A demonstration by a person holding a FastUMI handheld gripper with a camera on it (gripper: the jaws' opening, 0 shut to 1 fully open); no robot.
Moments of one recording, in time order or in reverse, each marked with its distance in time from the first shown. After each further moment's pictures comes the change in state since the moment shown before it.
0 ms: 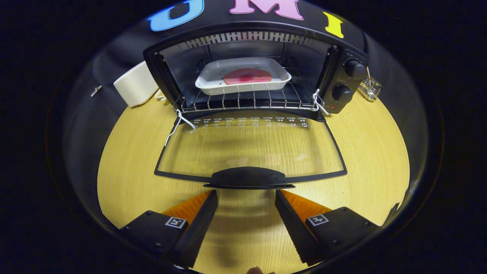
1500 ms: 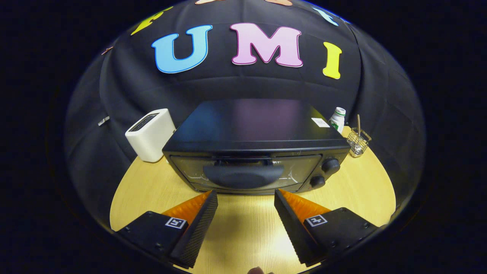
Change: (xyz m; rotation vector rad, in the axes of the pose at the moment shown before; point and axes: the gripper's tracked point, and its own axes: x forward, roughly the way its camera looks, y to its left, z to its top) arm -0.094 0.000 0.130 0.004 -0.383 -0.022
